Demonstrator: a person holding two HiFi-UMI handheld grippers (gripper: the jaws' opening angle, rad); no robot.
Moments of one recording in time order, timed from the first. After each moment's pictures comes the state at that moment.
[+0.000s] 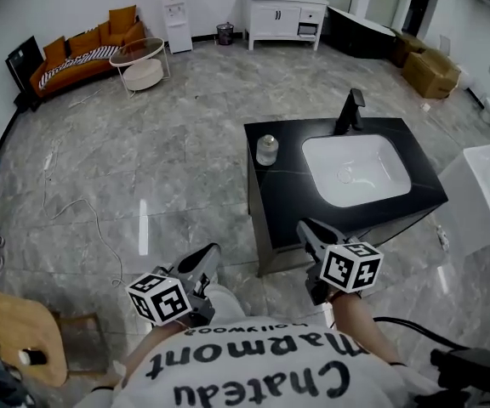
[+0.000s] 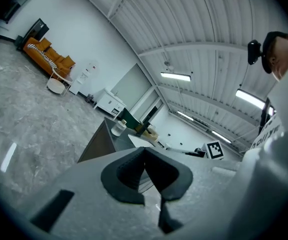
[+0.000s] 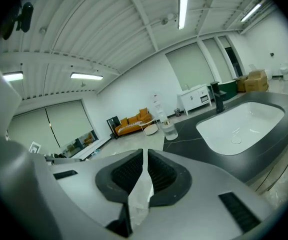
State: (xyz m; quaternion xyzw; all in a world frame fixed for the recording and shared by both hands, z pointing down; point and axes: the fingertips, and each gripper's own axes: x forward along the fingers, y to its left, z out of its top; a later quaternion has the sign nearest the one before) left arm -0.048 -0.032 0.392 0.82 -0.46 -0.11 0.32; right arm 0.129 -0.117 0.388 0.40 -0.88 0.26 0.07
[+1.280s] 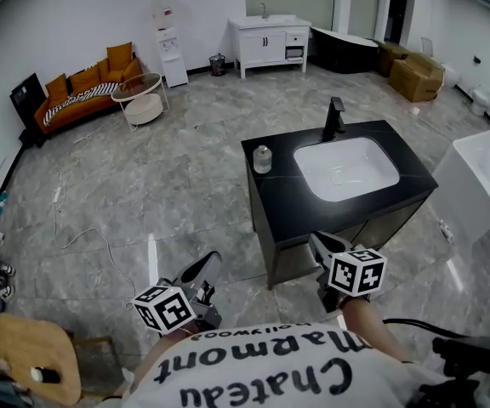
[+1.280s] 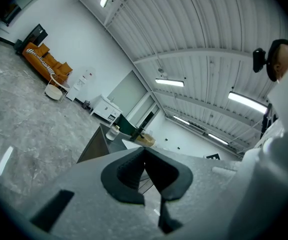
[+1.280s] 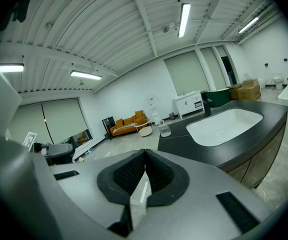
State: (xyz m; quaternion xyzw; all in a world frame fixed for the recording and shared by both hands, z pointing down) left arm -0.047 0.033 0.356 0.82 -0.47 -0.14 0.30; right arm 0.167 -0.043 0.381 0.44 -0.87 0.23 0.08
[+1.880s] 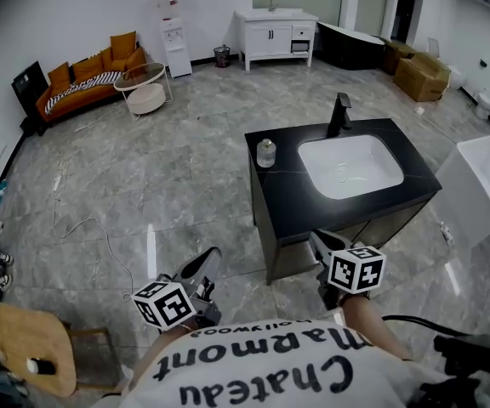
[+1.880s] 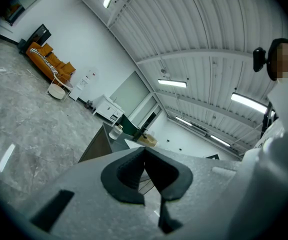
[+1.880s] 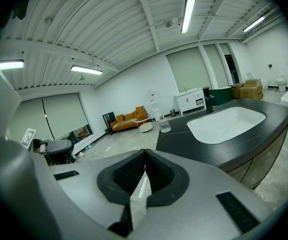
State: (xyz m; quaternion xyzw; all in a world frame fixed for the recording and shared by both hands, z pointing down) left arm -0.051 0.026 0.367 0.82 -0.47 -0.14 0.30; right arm 0.163 -0.052 0.396 0.43 -0.87 0.23 0.11
